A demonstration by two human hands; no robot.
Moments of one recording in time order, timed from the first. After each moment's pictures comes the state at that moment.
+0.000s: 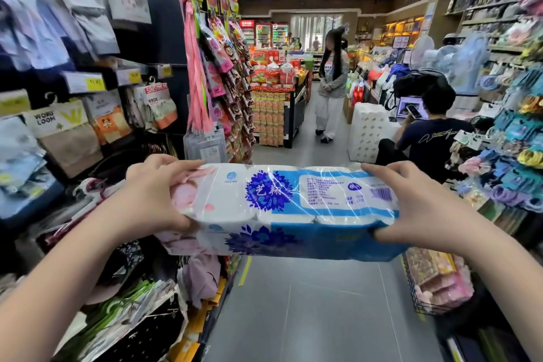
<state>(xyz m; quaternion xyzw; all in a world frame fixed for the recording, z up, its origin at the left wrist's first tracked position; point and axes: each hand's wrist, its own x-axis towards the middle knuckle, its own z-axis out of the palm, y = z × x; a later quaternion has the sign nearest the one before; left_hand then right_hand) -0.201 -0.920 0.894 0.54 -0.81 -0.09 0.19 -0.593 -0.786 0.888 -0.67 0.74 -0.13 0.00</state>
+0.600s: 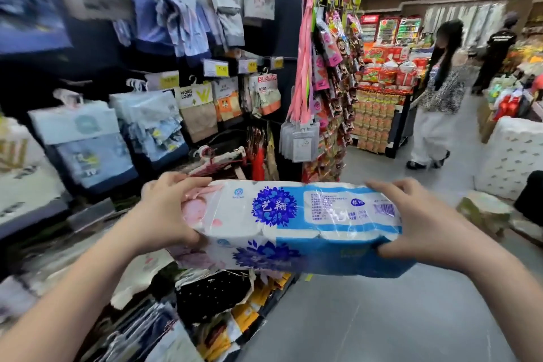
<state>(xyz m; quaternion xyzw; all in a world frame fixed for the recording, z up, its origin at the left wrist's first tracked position) -0.120 -0.842 0.851 0.71 -0.67 -0.09 0.18 -0.529 -0.869 0.858 -0.79 0.60 -0.09 0.07</state>
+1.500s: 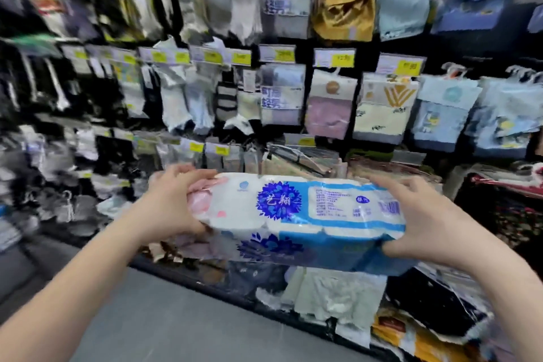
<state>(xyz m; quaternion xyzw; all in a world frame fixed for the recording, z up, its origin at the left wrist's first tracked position) -0.118 -0.362 0.834 0.96 -0.19 0.03 0.22 -0.244 -0.744 0.853 -1.00 0.07 -0.01 0.06</state>
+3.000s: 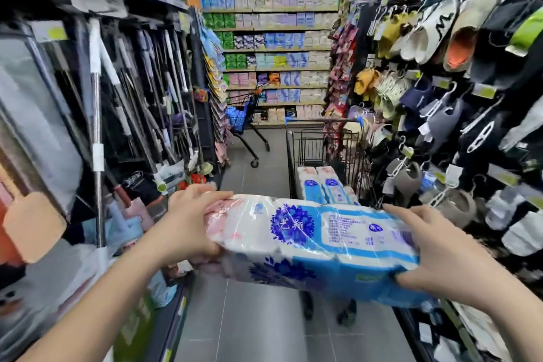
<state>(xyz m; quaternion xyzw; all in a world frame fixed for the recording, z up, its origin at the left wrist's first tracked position) -0.179 0.444 0.824 0.89 0.40 0.15 0.16 0.132 0.189 0.830 -0.86 -0.51 0.03 0.07</state>
